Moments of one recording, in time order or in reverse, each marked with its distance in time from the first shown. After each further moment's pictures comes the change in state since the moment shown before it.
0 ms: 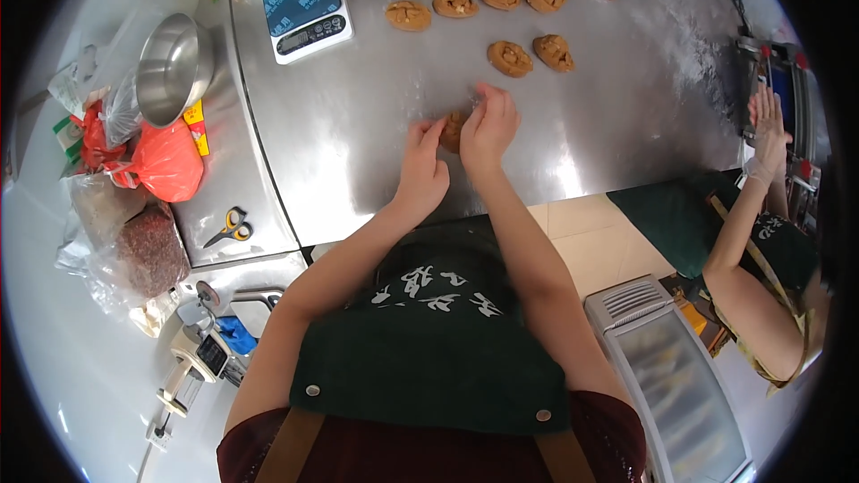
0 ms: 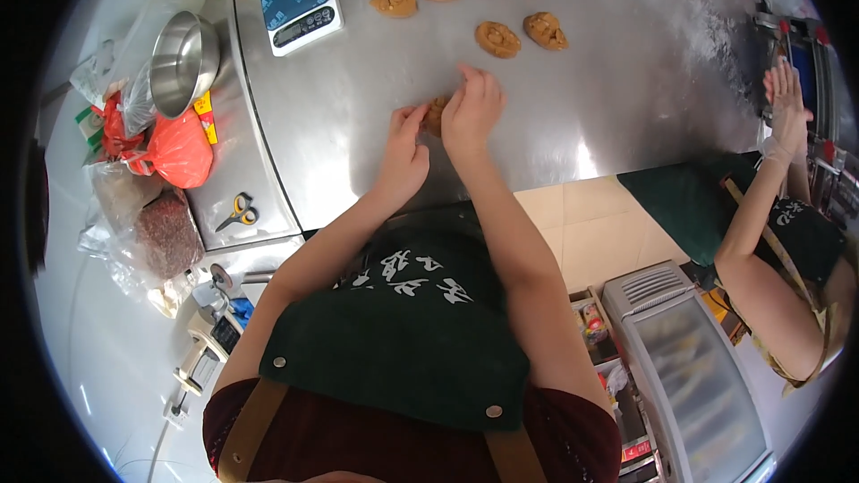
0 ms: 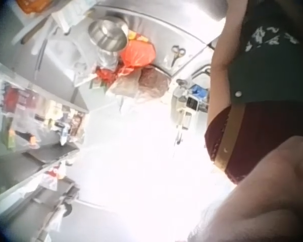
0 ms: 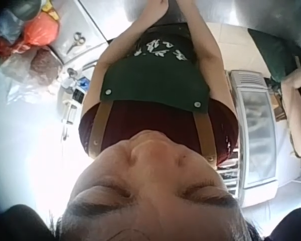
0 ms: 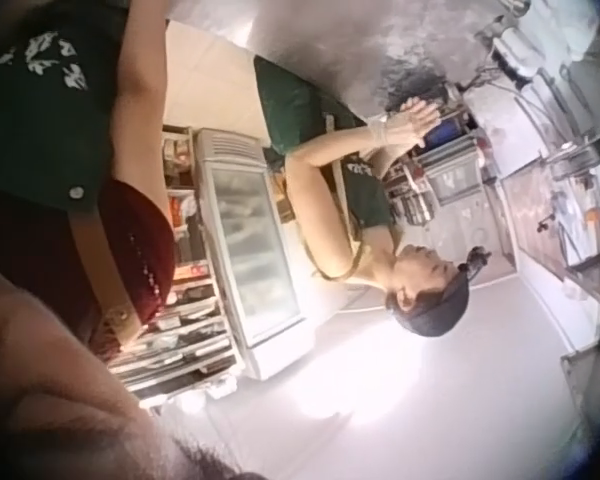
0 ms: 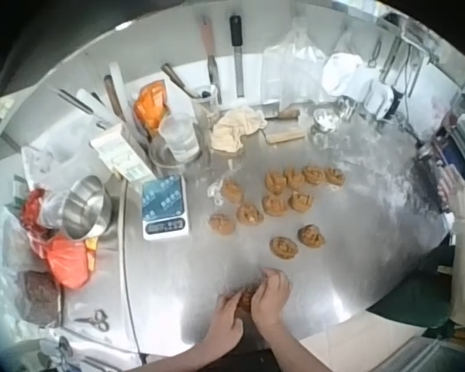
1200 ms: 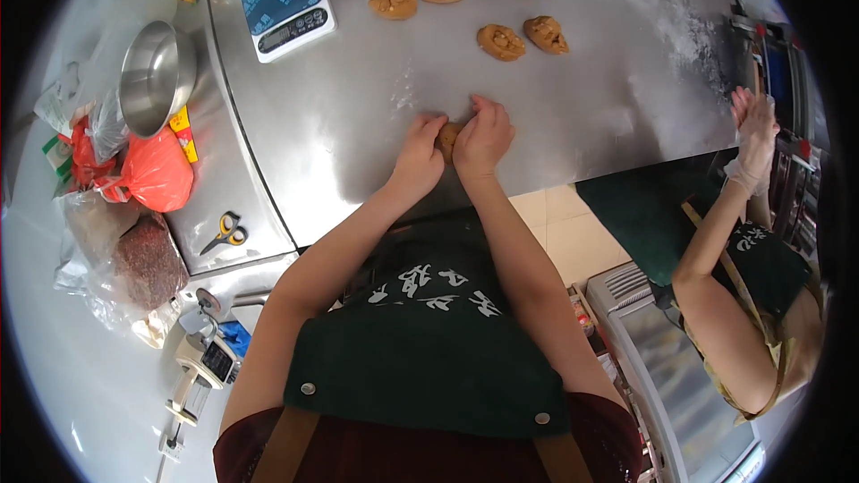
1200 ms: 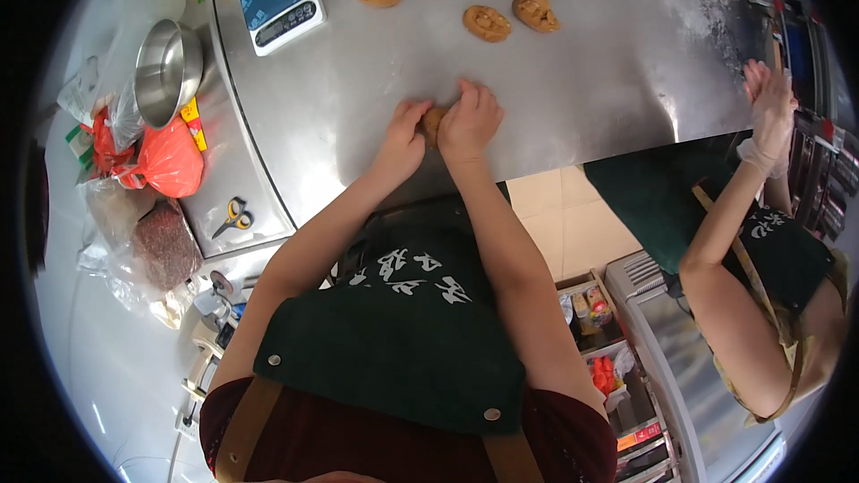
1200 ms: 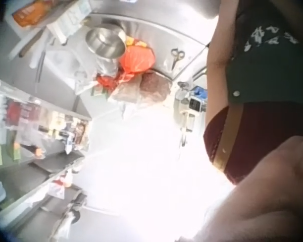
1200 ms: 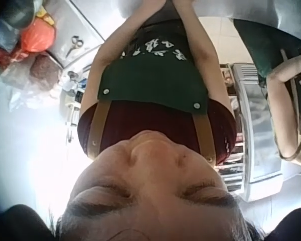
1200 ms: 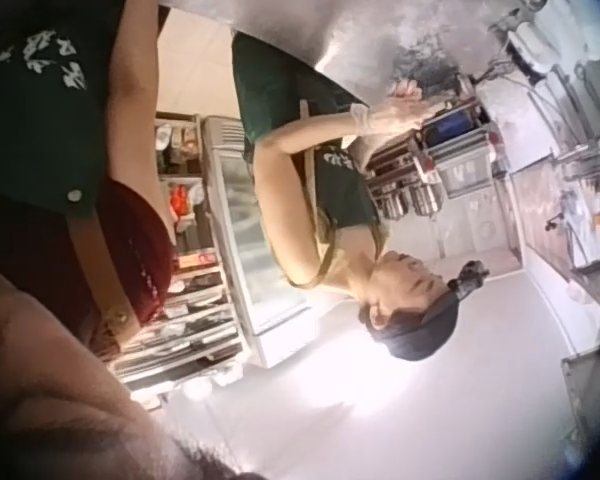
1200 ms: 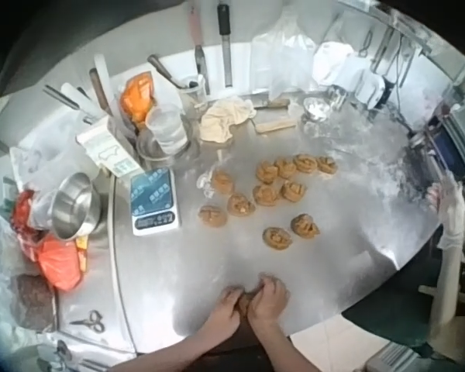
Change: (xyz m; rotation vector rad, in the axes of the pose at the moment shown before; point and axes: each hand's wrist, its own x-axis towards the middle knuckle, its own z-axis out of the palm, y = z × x) left_hand 0.011 -0.029 0.004 0.080 -0.144 0.026; right_hand -0.039 0.016 0.006 -0.233 0.006 0.063
